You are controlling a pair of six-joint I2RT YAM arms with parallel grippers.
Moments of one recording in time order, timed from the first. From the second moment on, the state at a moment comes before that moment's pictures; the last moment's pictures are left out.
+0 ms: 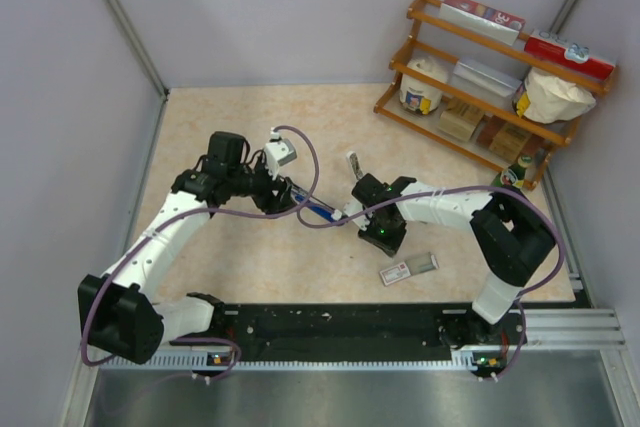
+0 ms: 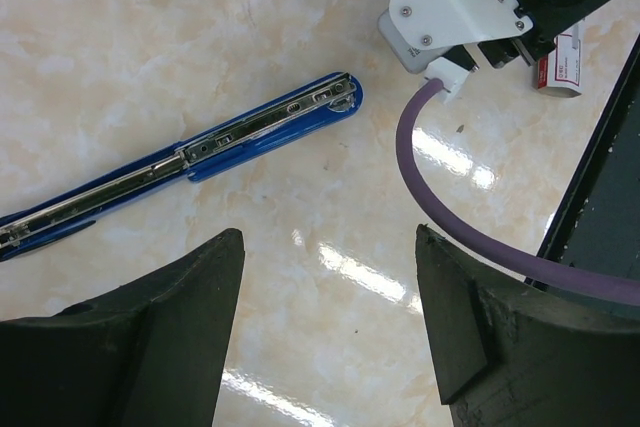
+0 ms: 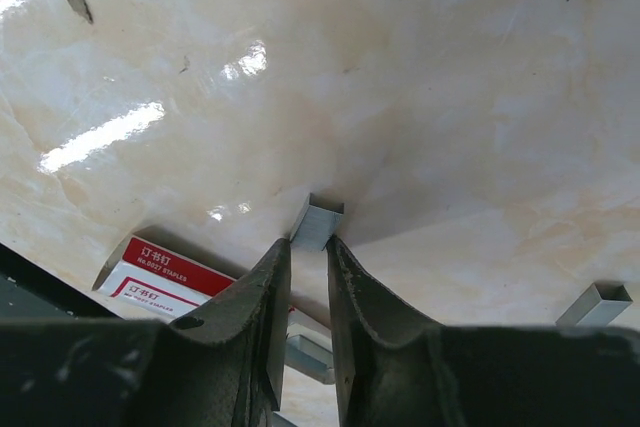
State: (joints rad) left arm -0.32 1.20 1.00 -0.58 0.66 0.39; right arm 0.79 1.70 1.02 -0.79 -0.06 -0.32
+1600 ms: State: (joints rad) left arm -0.31 1.15 0.94 -0.55 0.66 0.39; right arm 0.66 1.48 0.82 -0.39 -0.26 -0.40
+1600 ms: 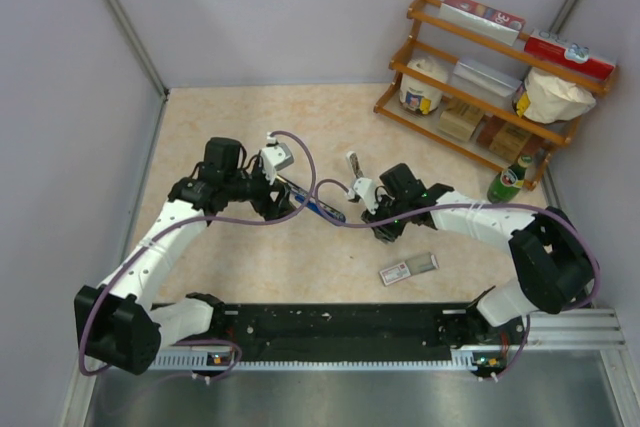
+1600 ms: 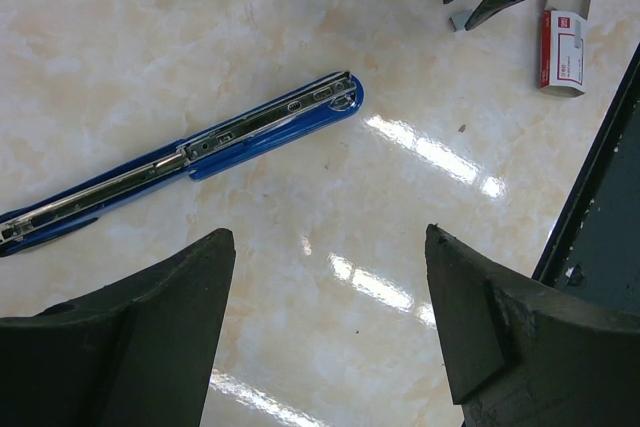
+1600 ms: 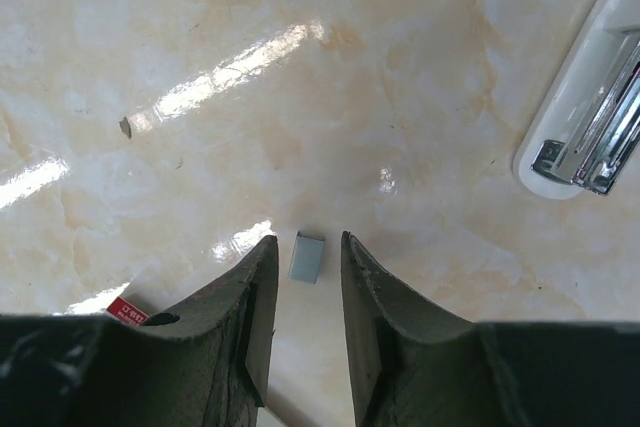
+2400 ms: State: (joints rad) left arm -0.31 1.15 0.92 -0.52 0.67 0.39; right arm 0.66 1.53 0.83 -0.43 -0.23 -0.38
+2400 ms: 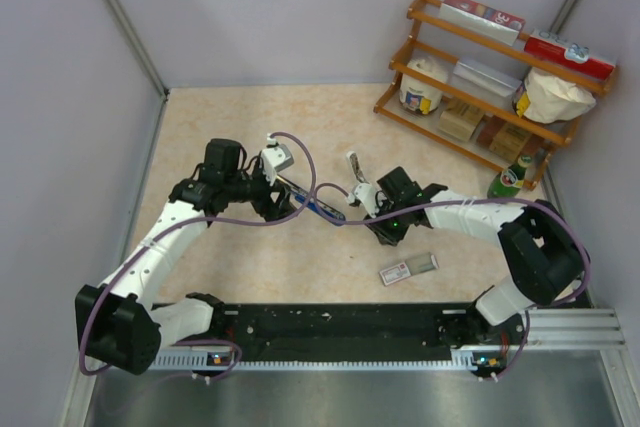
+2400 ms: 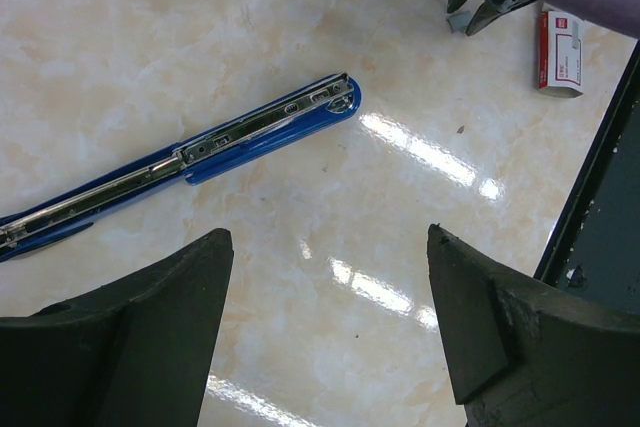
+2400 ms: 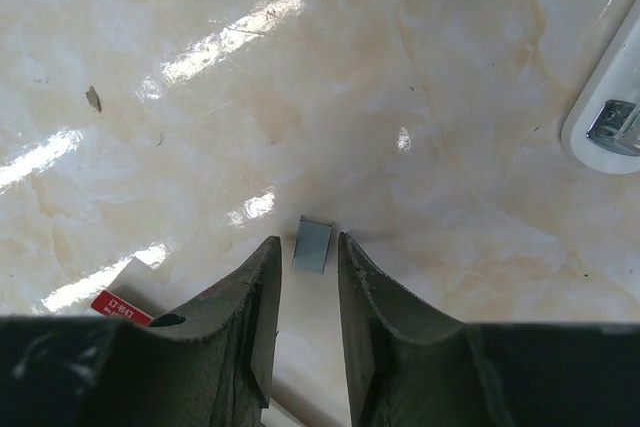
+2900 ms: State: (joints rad) left arm -0.31 1.15 0.92 -0.52 0.68 0.39; right arm 0.66 1.56 0.84 -0.42 -0.22 -0.36
